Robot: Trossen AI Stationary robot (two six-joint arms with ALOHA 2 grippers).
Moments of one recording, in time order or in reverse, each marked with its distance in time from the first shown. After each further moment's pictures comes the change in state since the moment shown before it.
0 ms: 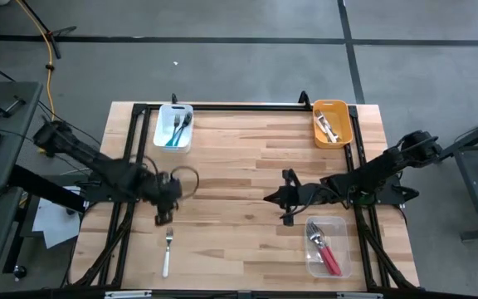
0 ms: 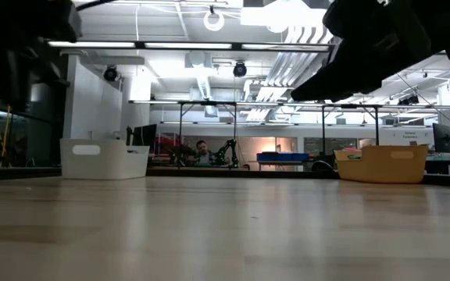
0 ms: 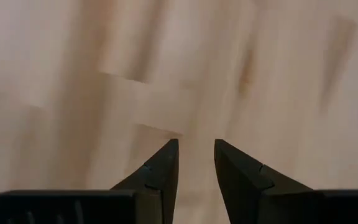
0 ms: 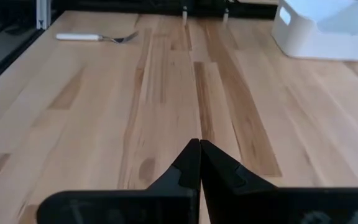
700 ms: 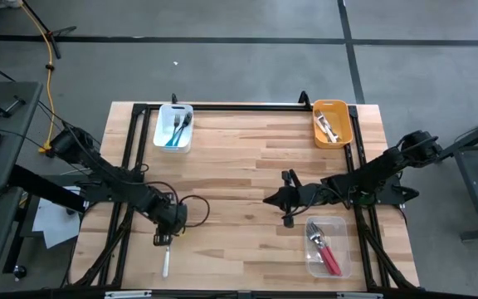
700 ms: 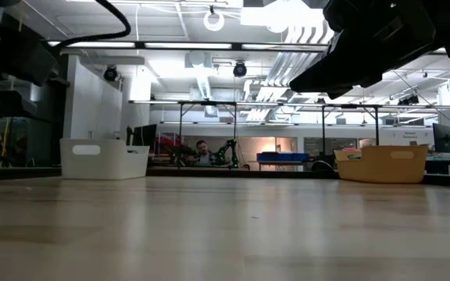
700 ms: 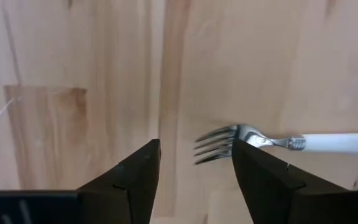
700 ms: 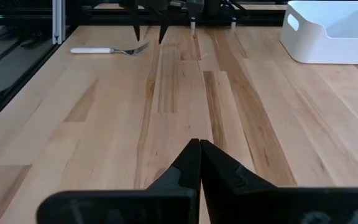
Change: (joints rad) left arm -0.166 0.341 -0.002 0.140 0.200 0.001; right arm 0.009 0.000 0.001 0.031 -0.020 0.031
